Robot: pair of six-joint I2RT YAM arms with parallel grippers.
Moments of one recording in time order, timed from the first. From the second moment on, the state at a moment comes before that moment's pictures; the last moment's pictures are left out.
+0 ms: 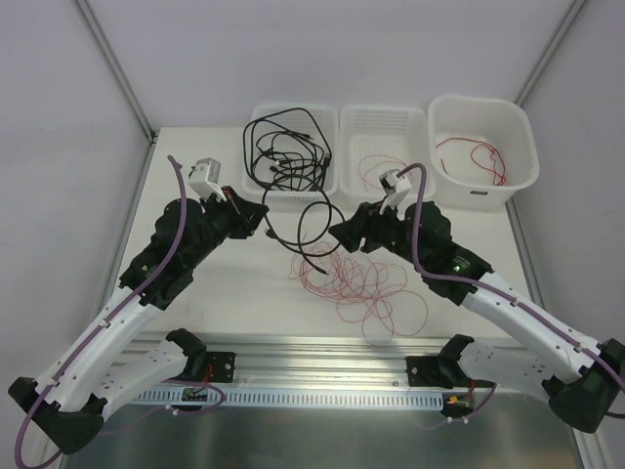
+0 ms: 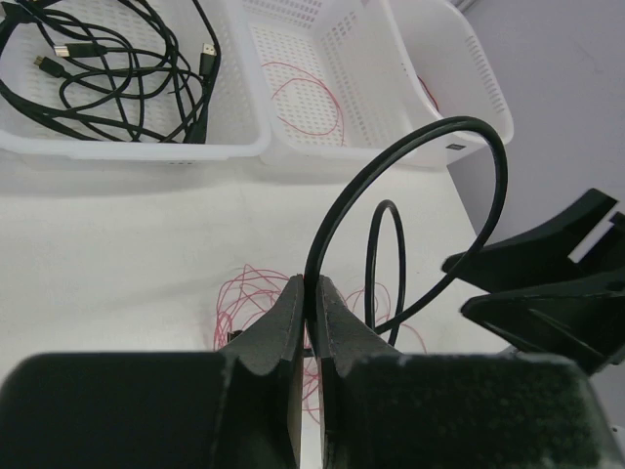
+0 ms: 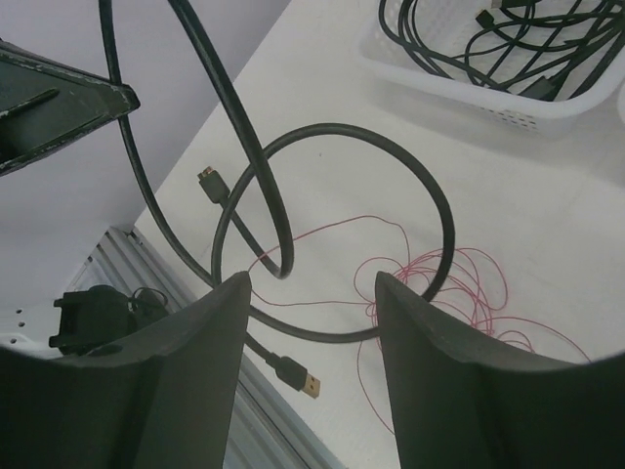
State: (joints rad) left arm -0.59 0.80 0.93 -0.32 -0.07 -0.59; right arm 0.80 0.96 0.90 -0.16 -0.06 0.49
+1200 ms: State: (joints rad) left arm -0.60 0.69 0.64 -0.10 0.23 -0.48; right arm 0.82 1.17 1.55 -0.87 0.10 0.20
